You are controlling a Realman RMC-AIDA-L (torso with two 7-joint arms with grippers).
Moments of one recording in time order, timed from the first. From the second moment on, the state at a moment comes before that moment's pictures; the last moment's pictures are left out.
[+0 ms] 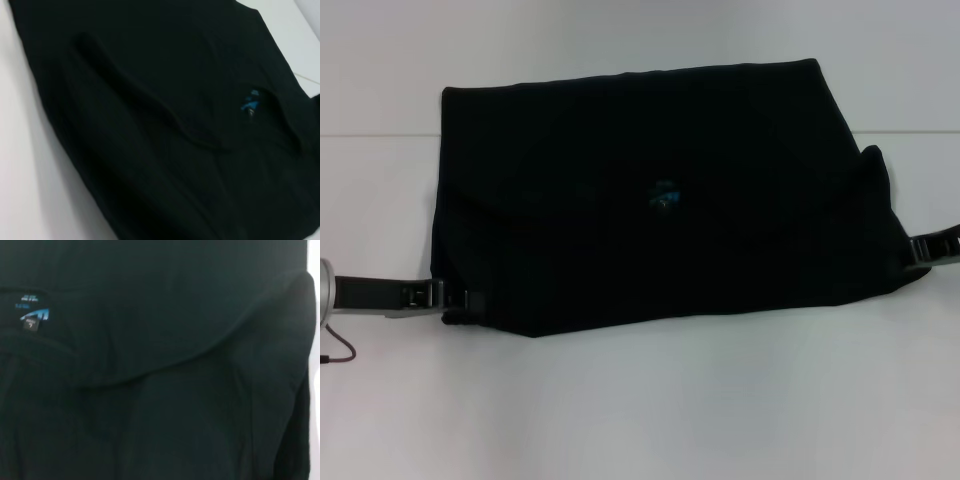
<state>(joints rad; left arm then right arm) -0.61 -1.93 0.65 0.52 2.28 1.32 -2.17 0.83 1.93 -0.77 -0.60 -2.68 -1.18 2.44</state>
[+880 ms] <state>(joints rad) -0.59 -1.87 0.60 0.52 2.44 1.90 -2.17 0.67 1.93 -0.70 -0.70 -2.76 -1.82 2.14</state>
